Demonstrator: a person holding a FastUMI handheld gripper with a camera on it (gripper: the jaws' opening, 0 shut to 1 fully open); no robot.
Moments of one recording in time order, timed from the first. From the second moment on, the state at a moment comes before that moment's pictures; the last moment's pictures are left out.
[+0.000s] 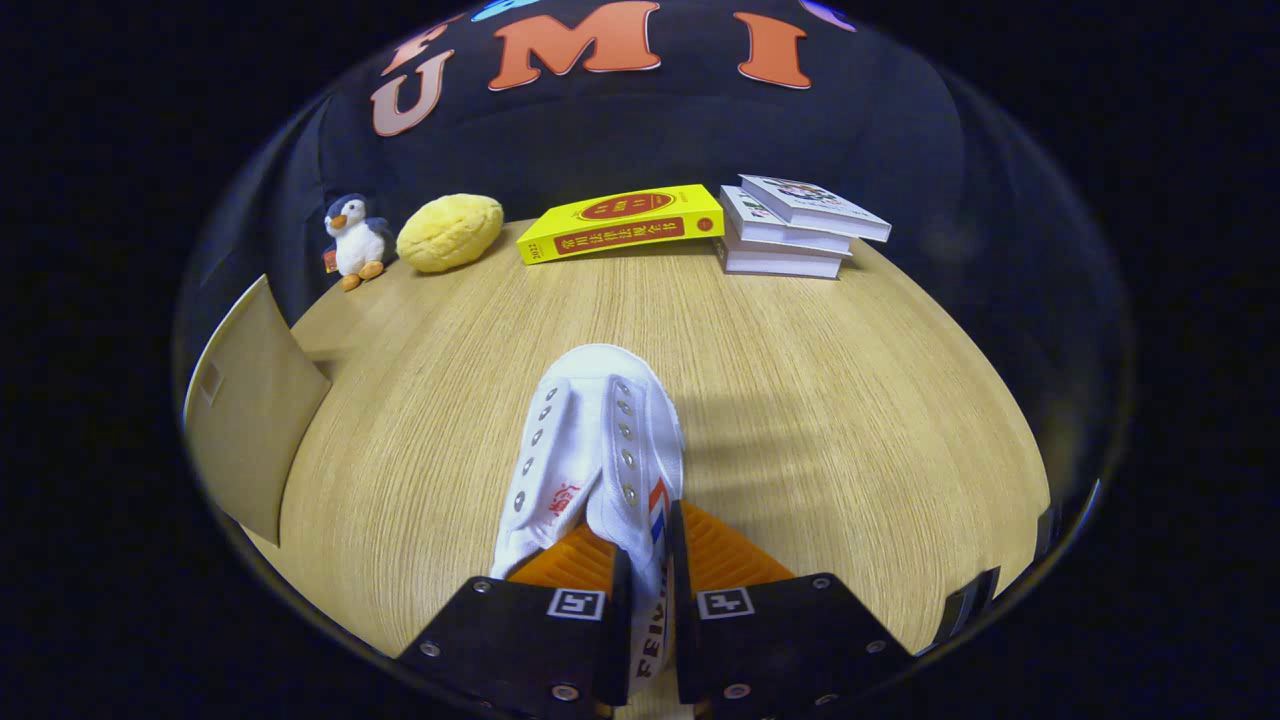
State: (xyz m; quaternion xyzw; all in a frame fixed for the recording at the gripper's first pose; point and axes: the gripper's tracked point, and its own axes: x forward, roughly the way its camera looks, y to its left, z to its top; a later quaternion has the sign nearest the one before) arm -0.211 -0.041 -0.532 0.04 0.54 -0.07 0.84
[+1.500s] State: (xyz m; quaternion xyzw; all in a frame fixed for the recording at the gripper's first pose) arm -0.102 0.289 -0.340 0.19 0.53 0.08 0.83
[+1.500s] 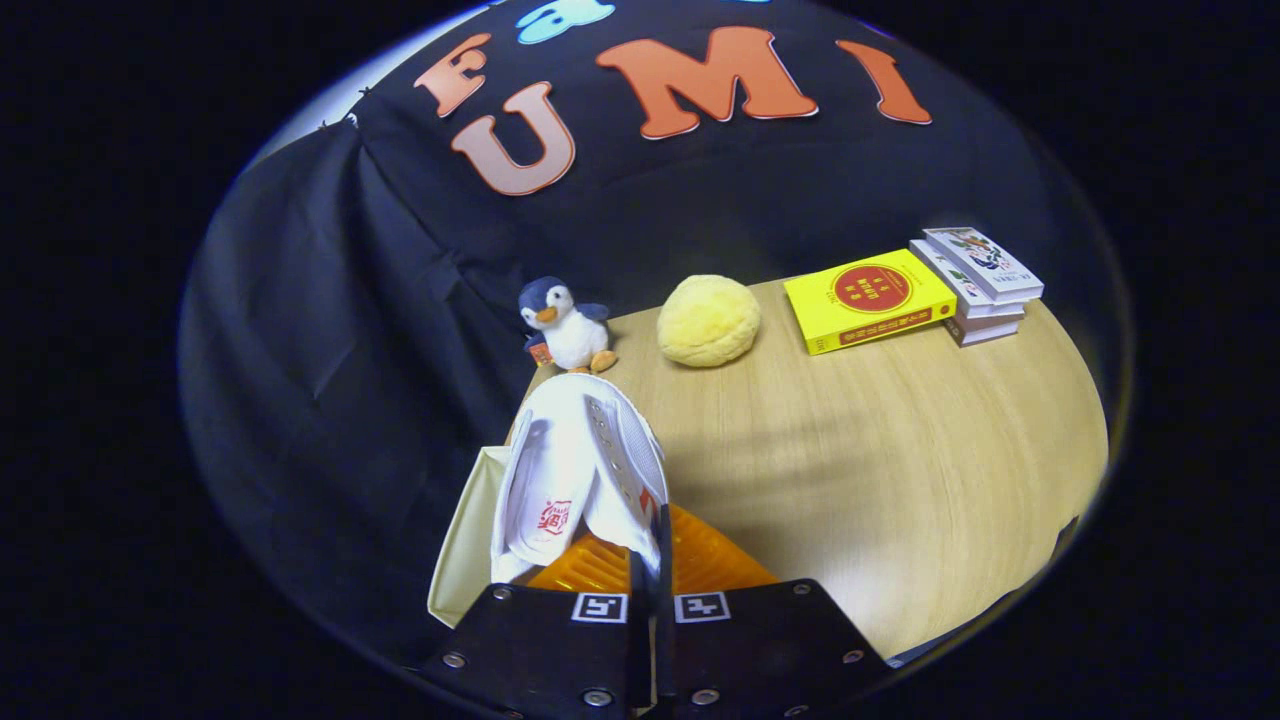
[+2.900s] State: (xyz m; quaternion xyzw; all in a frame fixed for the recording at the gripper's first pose) arm -0.095 0.303 -0.320 0.14 0.49 0.14 0.85
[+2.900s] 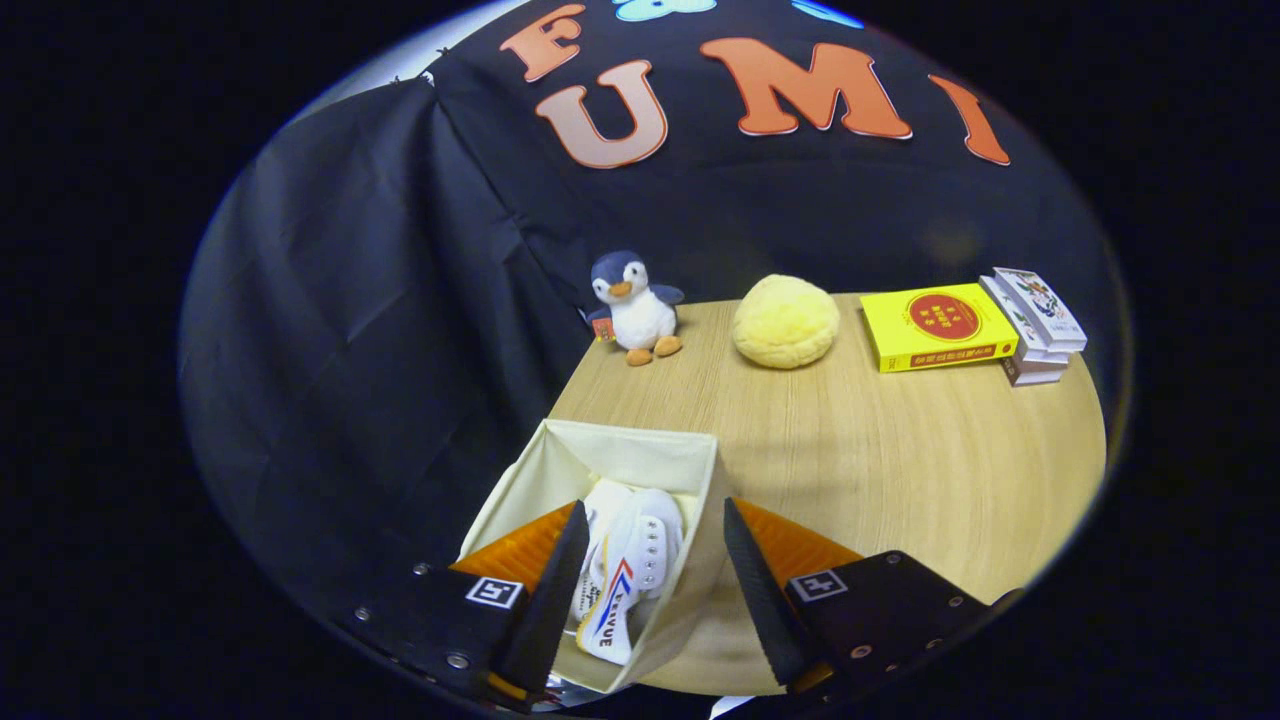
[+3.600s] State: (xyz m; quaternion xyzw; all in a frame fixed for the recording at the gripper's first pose) arm -0.015 0.090 -0.207 0.09 0.22 0.08 0.97
